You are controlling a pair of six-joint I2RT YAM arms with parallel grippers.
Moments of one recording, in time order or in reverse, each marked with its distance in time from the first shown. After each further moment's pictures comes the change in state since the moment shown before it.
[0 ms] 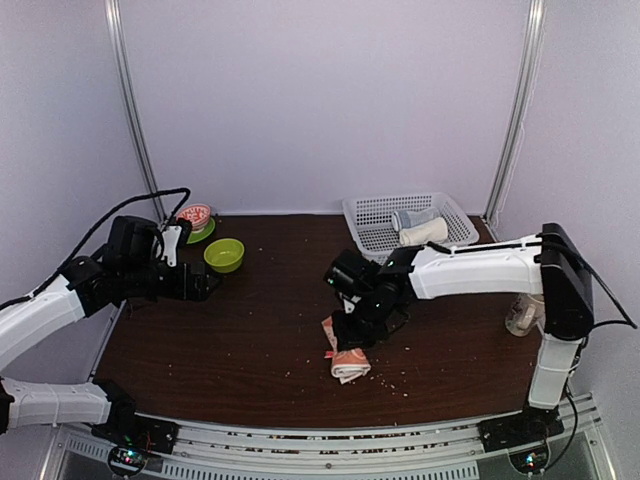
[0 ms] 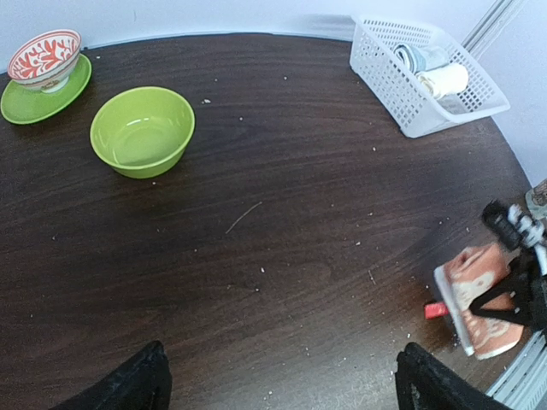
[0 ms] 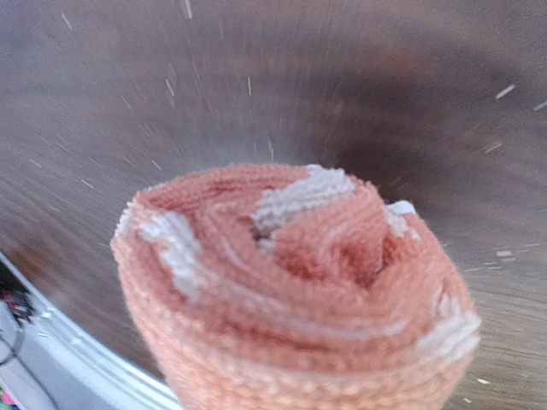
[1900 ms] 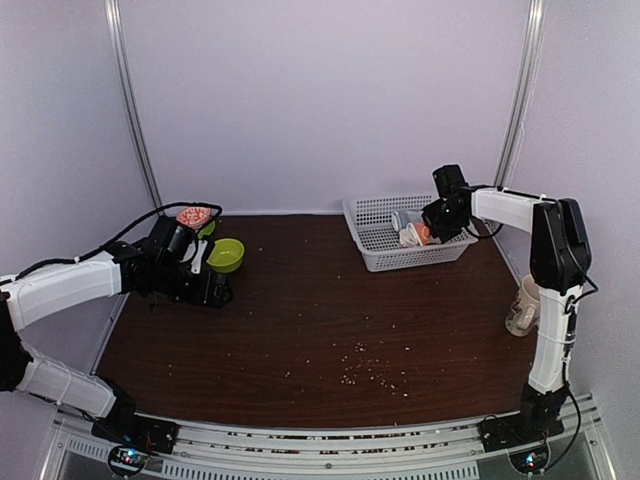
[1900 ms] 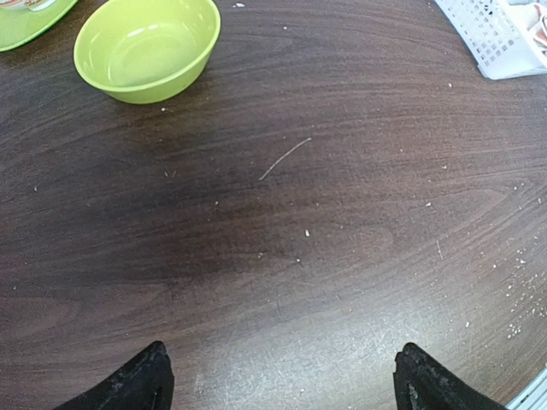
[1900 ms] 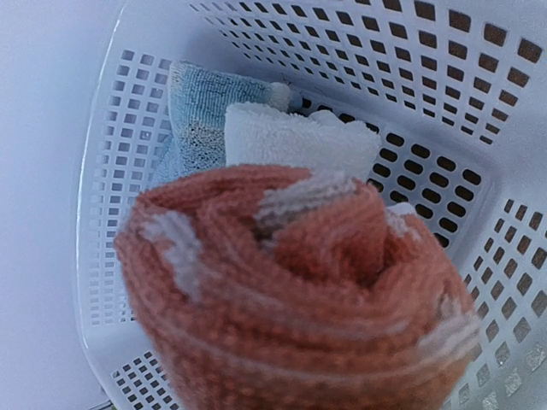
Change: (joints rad) left arm 0.000 0.311 0.077 -0.051 -0.053 -0.005; right arm -0.781 0.173 0.308 0.241 0.209 0.456
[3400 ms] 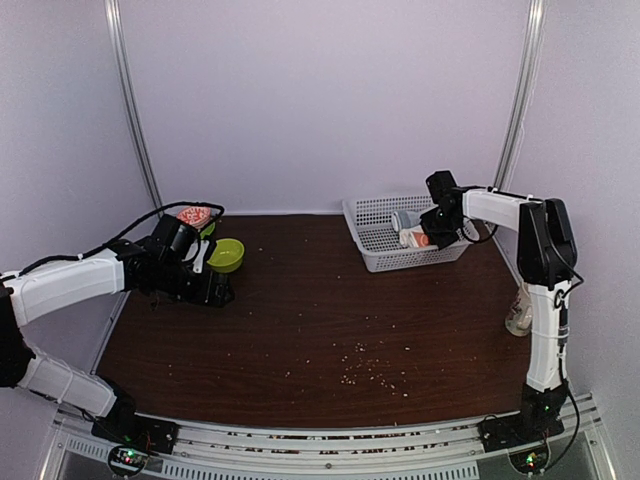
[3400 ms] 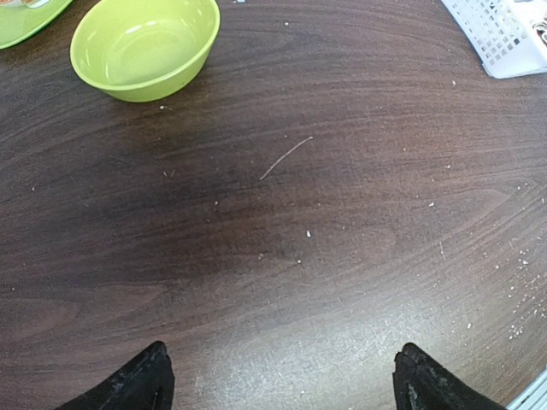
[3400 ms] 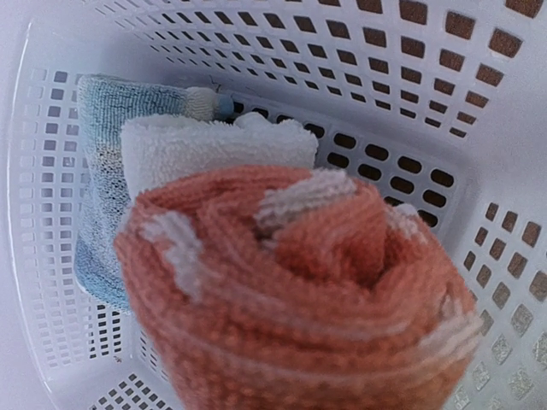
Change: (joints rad) left arm 0.000 0.026 0.017 -0.007 0.000 0.000; right arm -0.001 0.119 0.114 -0.132 0.045 0.058
